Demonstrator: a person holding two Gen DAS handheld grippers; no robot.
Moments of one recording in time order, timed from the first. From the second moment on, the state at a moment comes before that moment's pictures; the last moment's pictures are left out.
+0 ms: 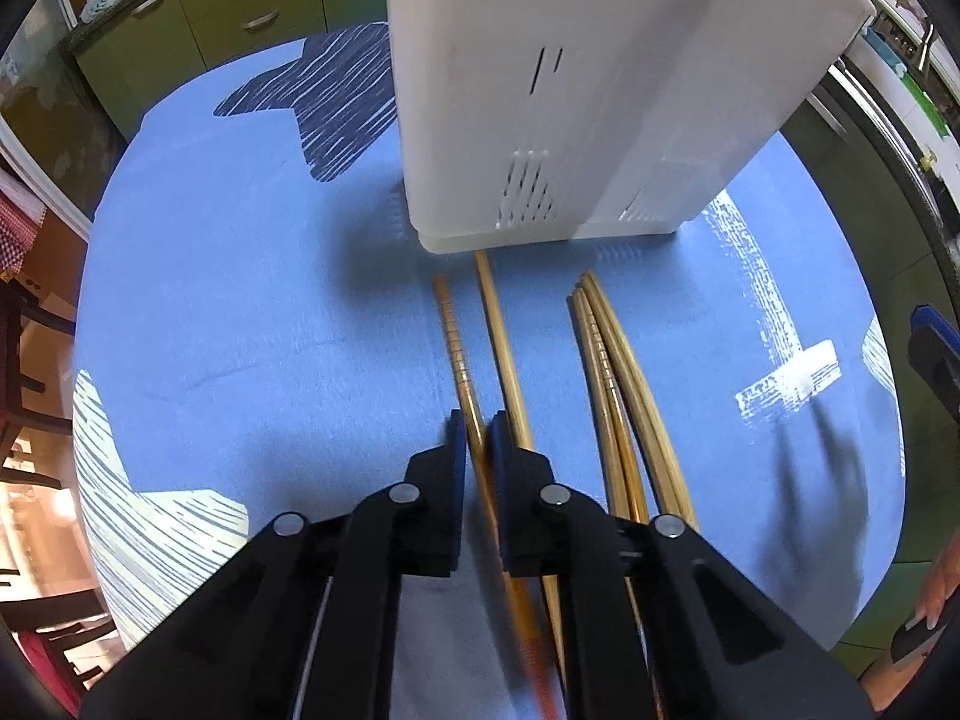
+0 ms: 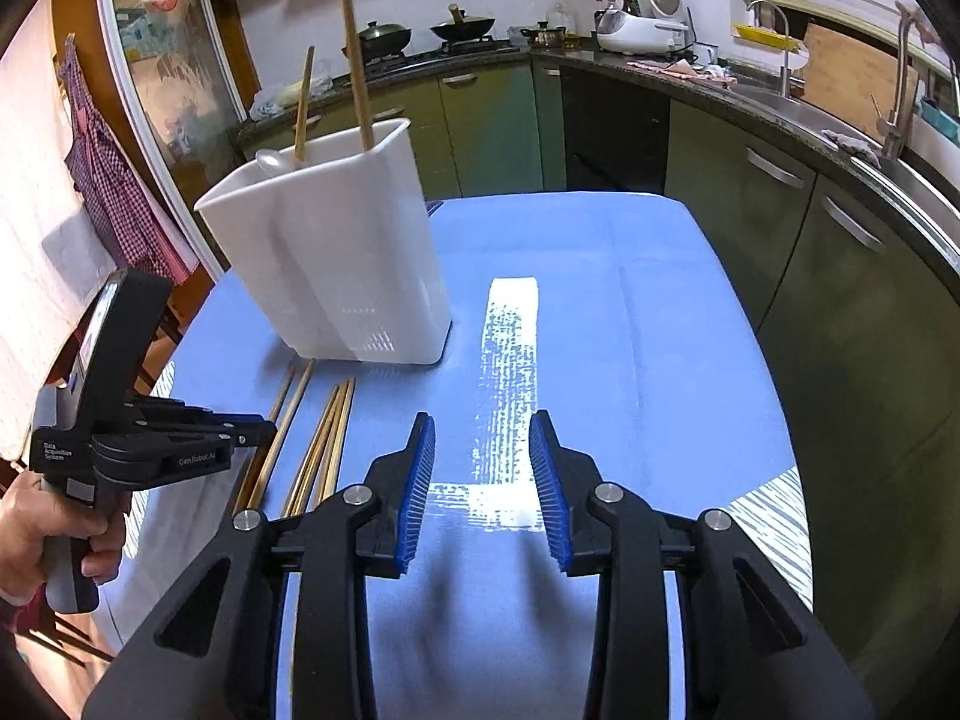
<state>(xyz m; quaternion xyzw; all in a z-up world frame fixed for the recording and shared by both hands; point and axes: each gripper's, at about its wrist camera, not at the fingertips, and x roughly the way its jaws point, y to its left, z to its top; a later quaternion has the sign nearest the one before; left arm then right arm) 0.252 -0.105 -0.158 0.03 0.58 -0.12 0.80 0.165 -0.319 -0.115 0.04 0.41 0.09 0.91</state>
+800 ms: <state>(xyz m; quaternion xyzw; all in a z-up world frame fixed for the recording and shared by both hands) 0.149 -0.058 -0.045 0.04 0.37 -0.13 0.92 0.242 -0.217 -0.183 0.00 0.54 0.16 0.83</state>
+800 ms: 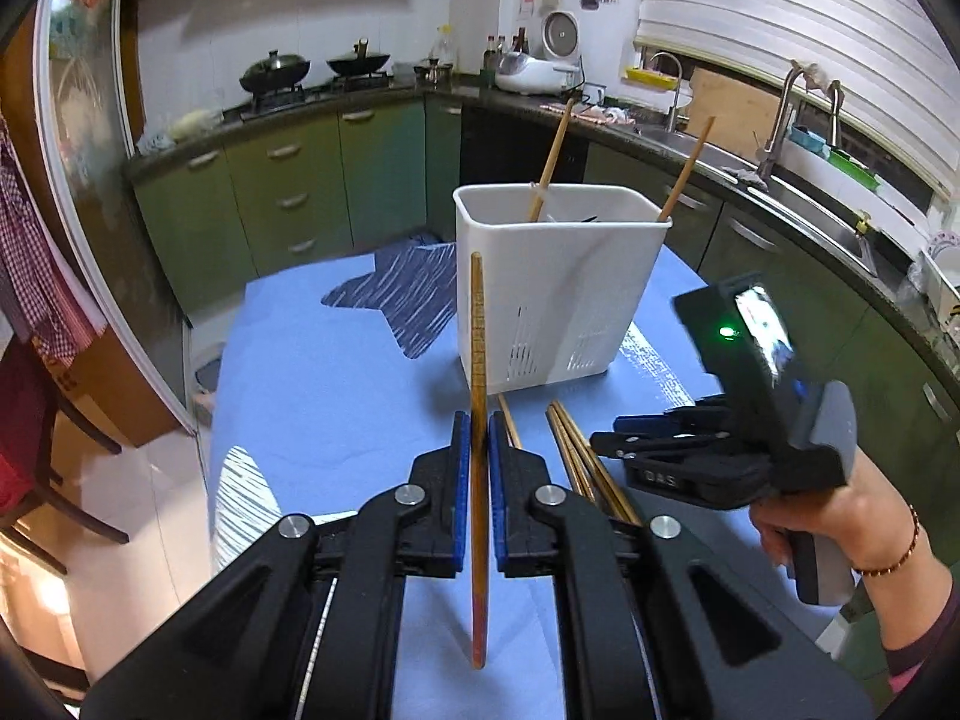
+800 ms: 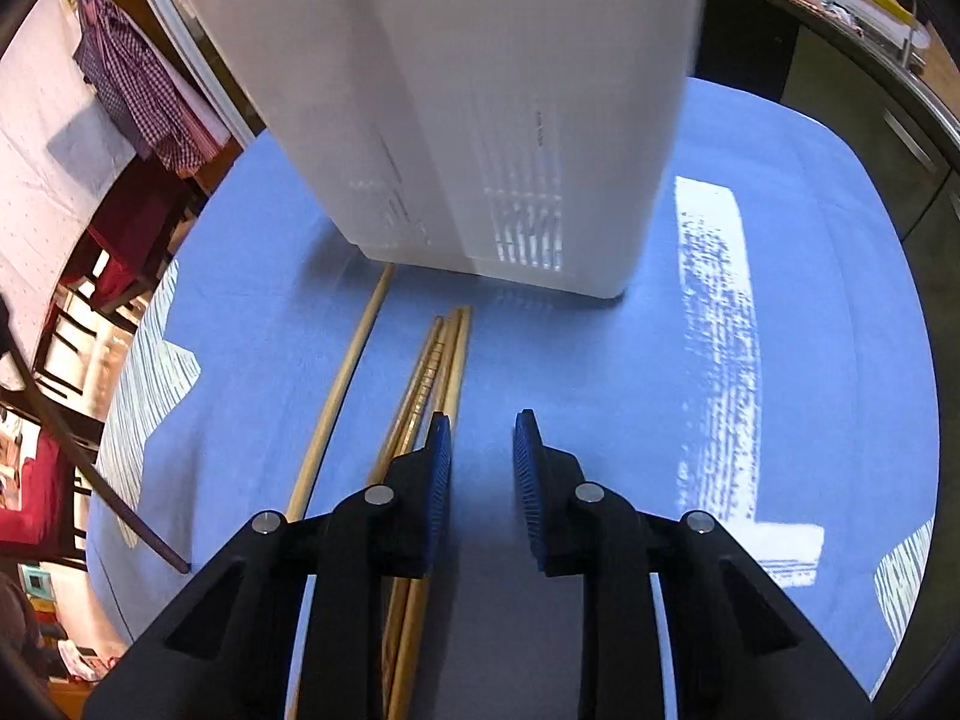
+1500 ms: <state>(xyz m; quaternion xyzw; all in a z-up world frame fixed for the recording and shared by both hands) 0.145 -0.049 -0.047 0.03 0.37 -0.14 0.92 0.250 -0.174 -0.187 -0.08 0.55 0.14 0.82</state>
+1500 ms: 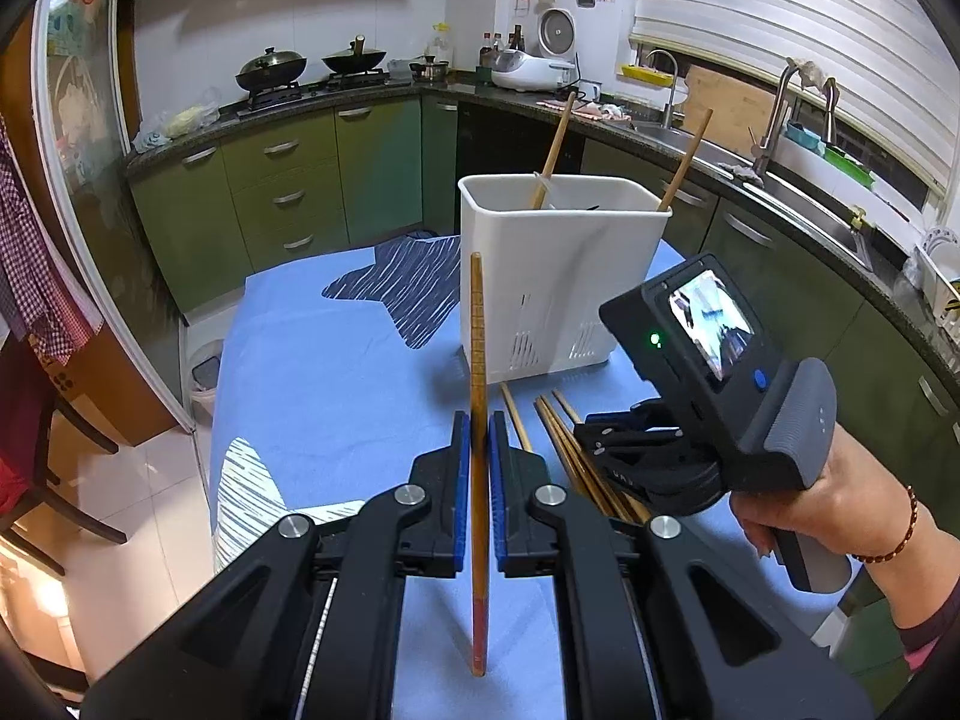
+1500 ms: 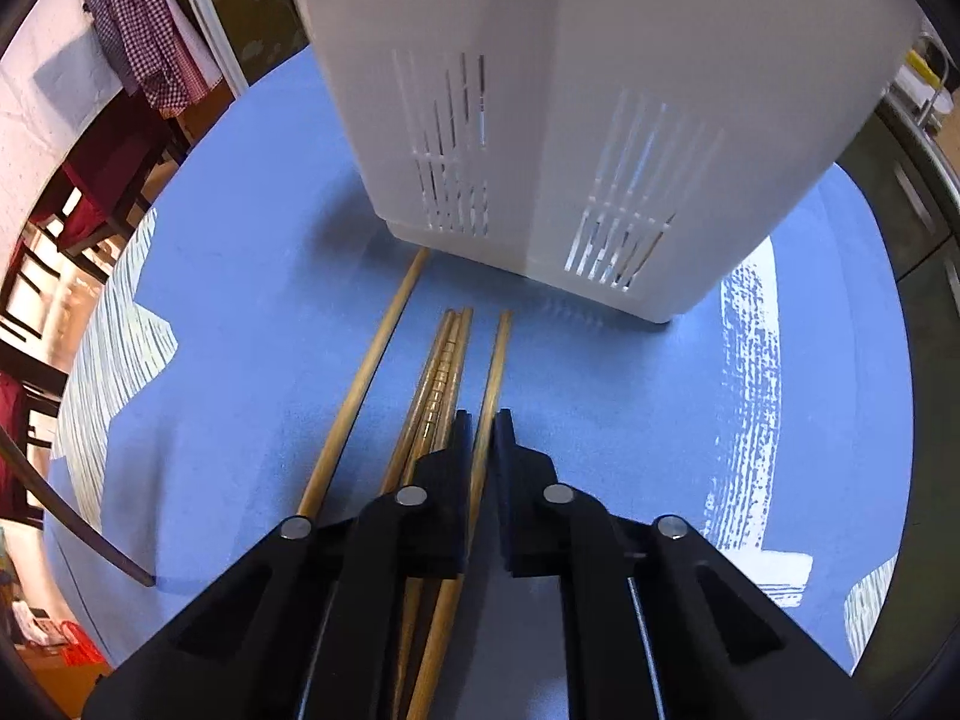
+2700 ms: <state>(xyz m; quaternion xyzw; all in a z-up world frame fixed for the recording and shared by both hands) 0.147 -0.052 0.040 0.04 0.31 -0.16 0.94 0.090 -0.298 -0.033 0.05 0.31 0.16 0.94</state>
